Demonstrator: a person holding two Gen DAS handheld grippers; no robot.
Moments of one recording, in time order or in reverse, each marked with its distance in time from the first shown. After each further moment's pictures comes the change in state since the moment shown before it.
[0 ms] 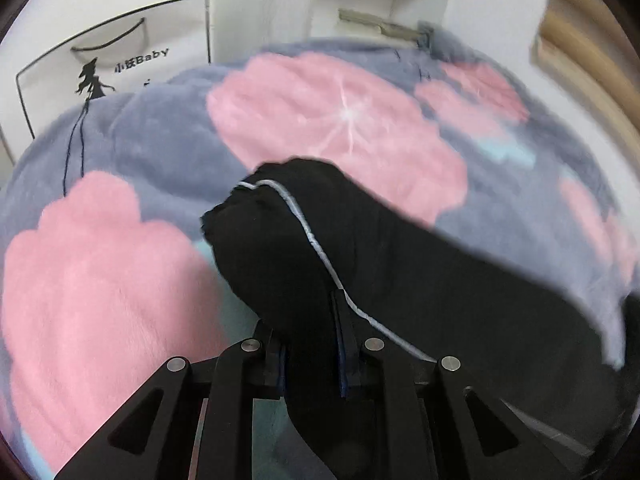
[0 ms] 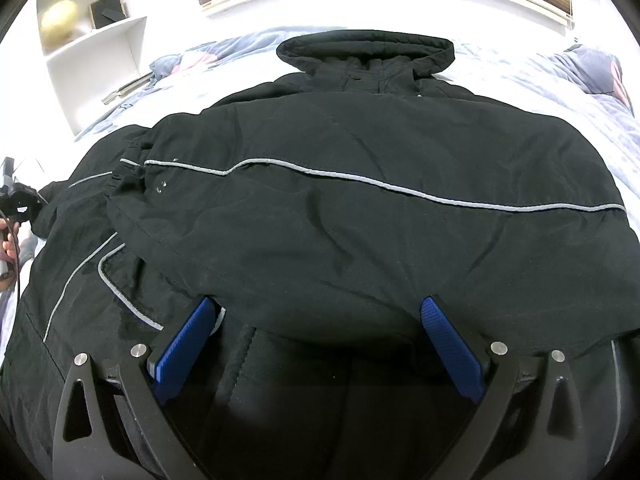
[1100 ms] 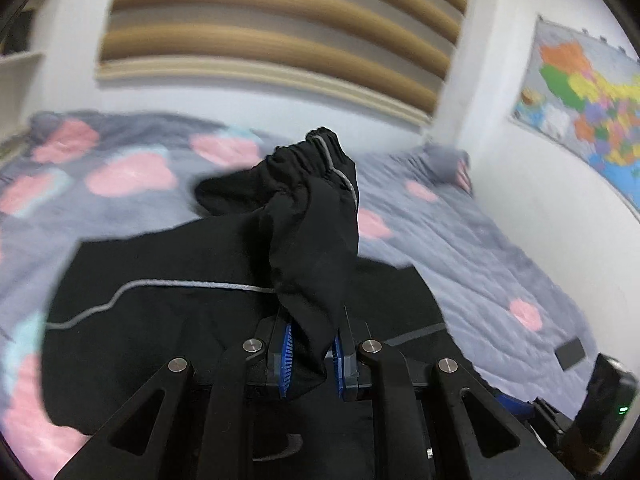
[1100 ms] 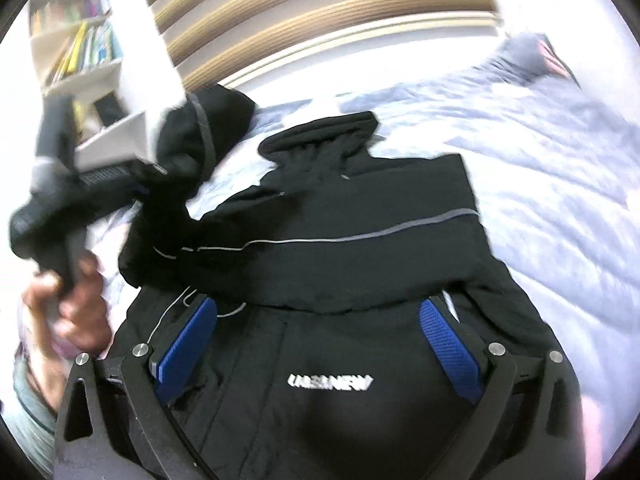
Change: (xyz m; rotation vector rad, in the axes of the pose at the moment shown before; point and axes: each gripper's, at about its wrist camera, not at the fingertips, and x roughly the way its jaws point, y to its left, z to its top) left arm -0.295 -0.323 -0.248 0.707 -0.062 -0.923; right arm -0.176 -0.079 -0.028 0.228 -0.193 0.075
